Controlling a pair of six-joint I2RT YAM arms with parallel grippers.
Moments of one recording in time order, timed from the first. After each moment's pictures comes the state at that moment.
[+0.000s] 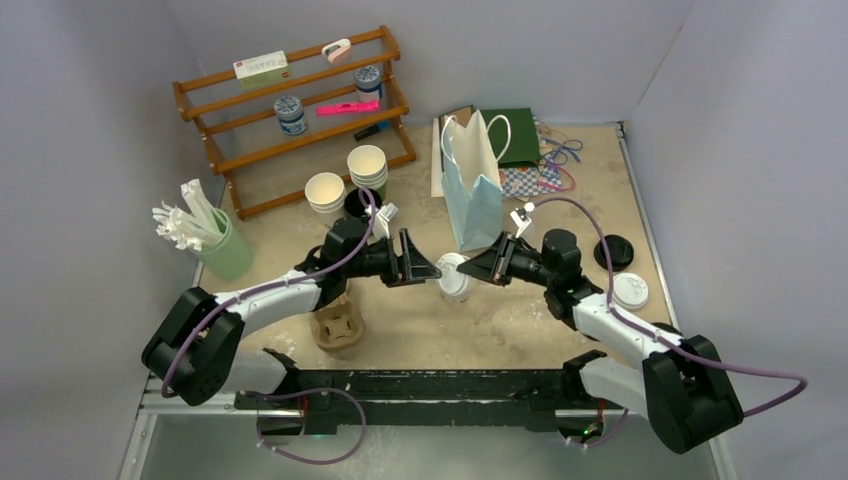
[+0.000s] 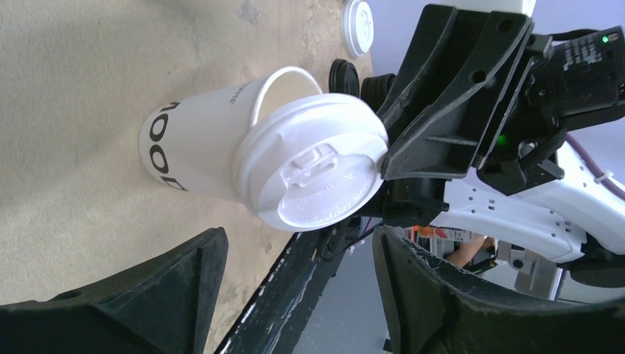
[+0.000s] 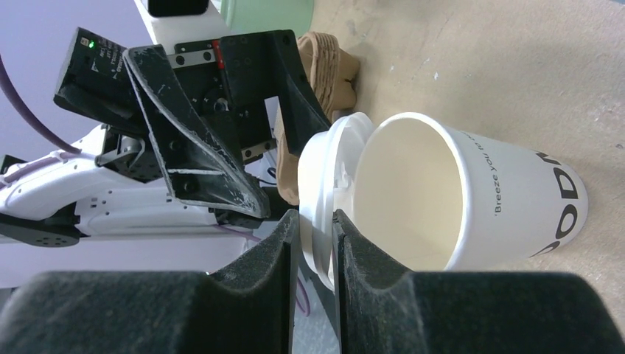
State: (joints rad) left arm -0.60 1.33 0.59 0.35 0.61 -0.96; right arm 0.38 1.09 0.38 0.44 -0.73 1.04
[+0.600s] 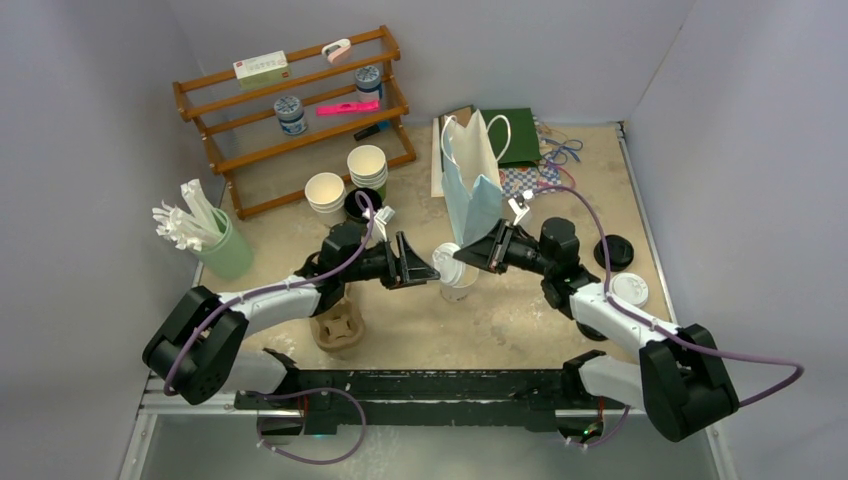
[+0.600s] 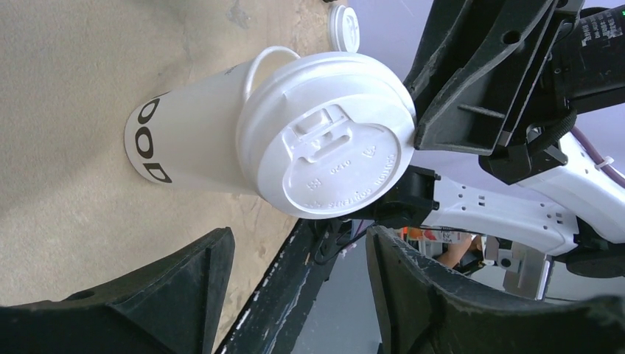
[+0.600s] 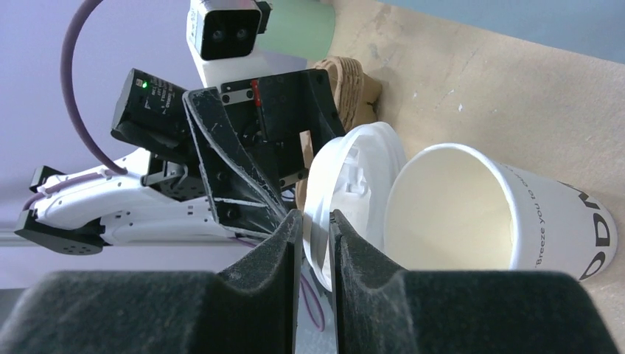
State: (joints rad) left arm -0.60 1.34 0.51 0.50 0.63 -1.01; right arm 0.38 1.16 0.46 0.47 -0.73 1.07
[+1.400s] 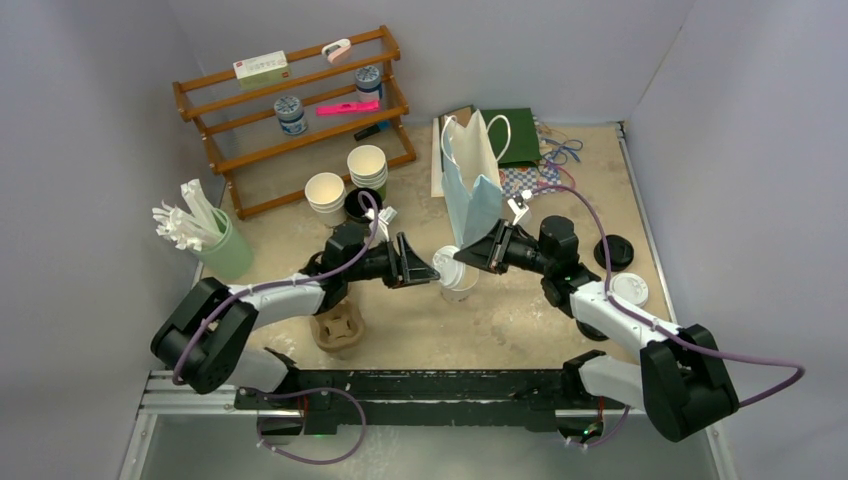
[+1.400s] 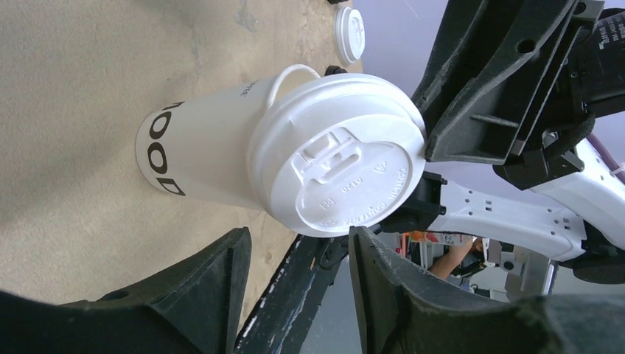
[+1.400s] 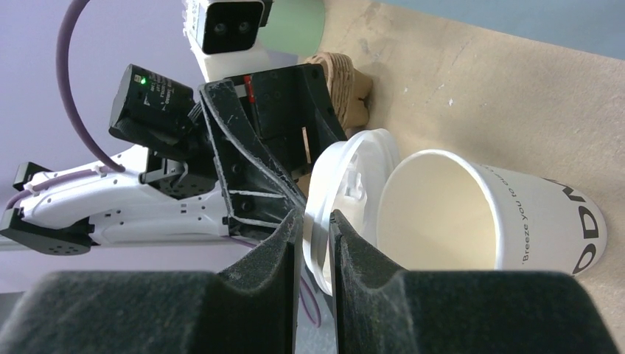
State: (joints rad) left arm -0.60 1.39 0.51 0.55 0.63 -1.02; right arm 0.37 1.16 0.48 0.41 -0.73 1.05
